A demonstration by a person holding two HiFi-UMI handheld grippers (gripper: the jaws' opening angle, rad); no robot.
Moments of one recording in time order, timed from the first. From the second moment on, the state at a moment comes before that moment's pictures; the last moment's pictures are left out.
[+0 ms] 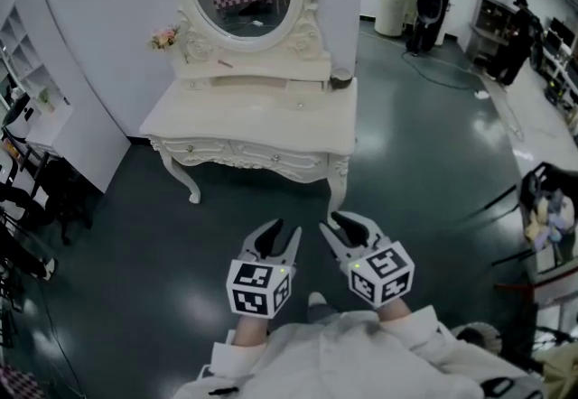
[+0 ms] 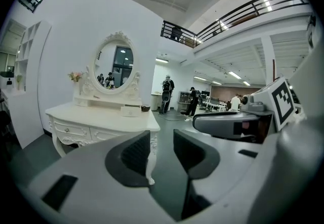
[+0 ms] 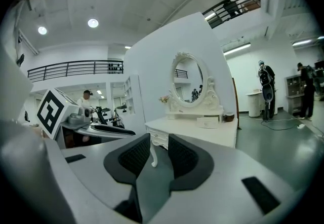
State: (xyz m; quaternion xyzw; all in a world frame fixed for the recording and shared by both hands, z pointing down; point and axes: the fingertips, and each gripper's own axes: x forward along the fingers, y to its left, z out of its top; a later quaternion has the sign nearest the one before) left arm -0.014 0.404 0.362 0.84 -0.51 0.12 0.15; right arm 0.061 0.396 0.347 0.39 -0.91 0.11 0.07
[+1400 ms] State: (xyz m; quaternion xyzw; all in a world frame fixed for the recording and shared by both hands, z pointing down) left arm 0.001 0.213 0.385 0.84 -0.48 0.15 0.18; right arm 0.063 0.208 0.363 0.39 -0.90 0.15 0.07
